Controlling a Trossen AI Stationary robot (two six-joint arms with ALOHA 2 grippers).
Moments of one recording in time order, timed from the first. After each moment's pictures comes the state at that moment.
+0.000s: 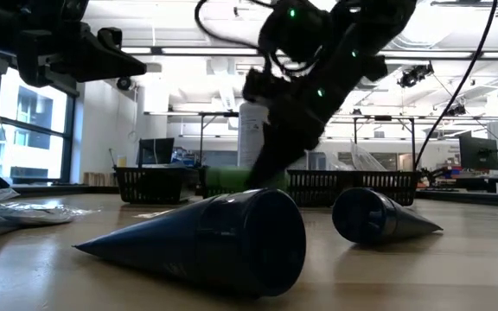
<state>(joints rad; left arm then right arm) -0.16 0.68 0.27 0.27 -0.24 0.52 0.08 1.88 1.08 -0.04 0.12 0.13</state>
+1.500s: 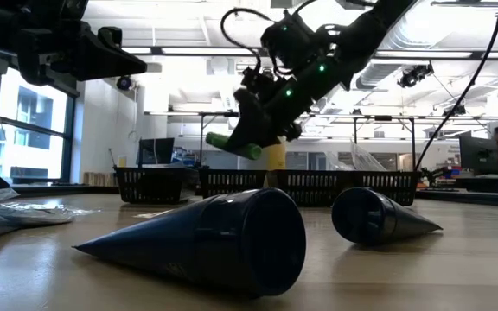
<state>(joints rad) -0.16 0.68 0.27 0.28 -0.24 0.52 -0.16 1.87 1.08 0.20 0.18 0.18</state>
